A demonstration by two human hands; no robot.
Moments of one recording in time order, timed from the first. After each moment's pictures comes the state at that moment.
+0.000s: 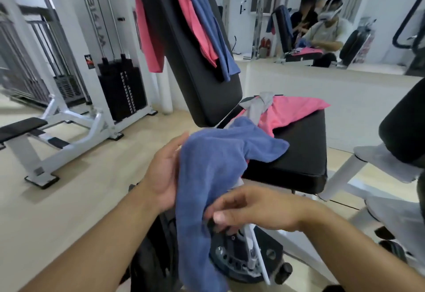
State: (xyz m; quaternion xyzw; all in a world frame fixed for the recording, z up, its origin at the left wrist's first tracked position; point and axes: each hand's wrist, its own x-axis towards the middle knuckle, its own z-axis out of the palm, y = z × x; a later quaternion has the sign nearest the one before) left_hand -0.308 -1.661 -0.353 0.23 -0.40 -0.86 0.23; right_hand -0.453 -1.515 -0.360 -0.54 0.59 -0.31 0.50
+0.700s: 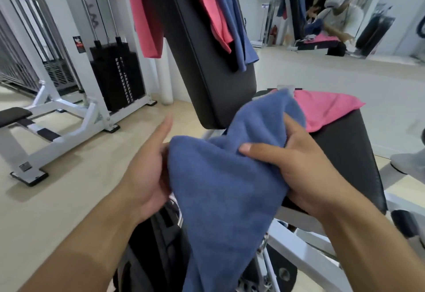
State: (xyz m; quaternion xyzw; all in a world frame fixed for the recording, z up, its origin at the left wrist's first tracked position) left_hand -0.322 -1.727 -0.356 0.30 -0.54 -0.74 0.25; right_hand -0.487 -1.583 -0.326 -0.42 0.57 -0.62 0.33
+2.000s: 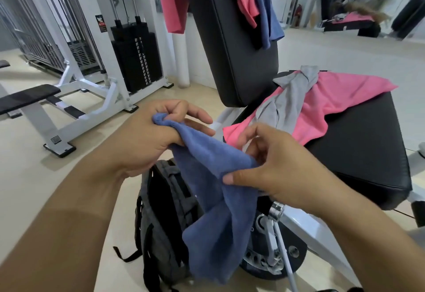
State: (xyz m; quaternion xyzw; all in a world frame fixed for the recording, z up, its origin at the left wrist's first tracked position) left_hand -0.274 -1.741 -0.337 0.19 -0.76 -0.56 0.28; right_hand -0.449 -1.585 -0.348 -0.51 0.71 -0.40 0.29
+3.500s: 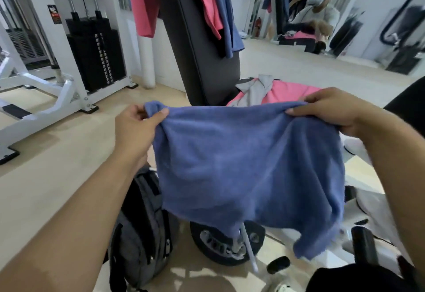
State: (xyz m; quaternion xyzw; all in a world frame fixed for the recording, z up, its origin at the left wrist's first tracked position) left_hand -0.326 -1.776 -0.395 0.38 -0.55 -0.55 0.50; right_hand -0.593 -1.541 -0.274 -0.35 0.86 -0.32 0.20
